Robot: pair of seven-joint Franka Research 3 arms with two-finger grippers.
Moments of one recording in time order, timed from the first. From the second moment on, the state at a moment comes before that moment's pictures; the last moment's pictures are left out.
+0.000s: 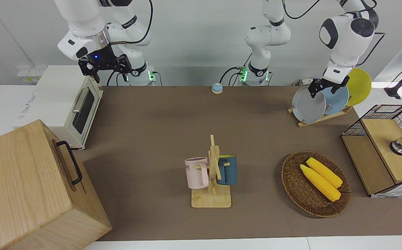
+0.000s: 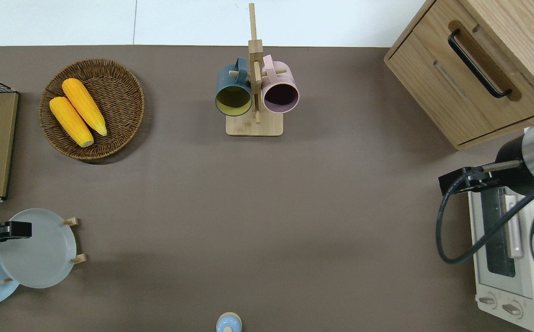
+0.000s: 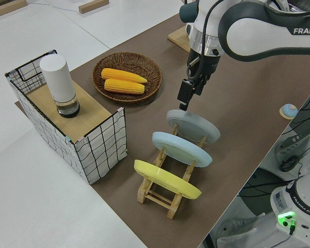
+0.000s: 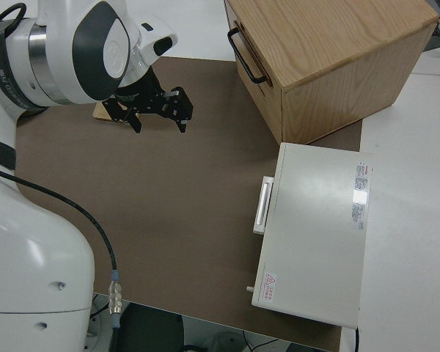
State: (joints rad) left arm 0.03 -0.25 0.15 -2.19 0.22 1.90 0.00; right arm -0.26 0.02 0.38 -1.48 -0.03 1.38 0.04
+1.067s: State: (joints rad) left arm 0.05 -0.28 0.19 -2.34 0.25 2.05 0.00; right arm -0.26 0.02 0.38 -1.48 -0.03 1.38 0.04
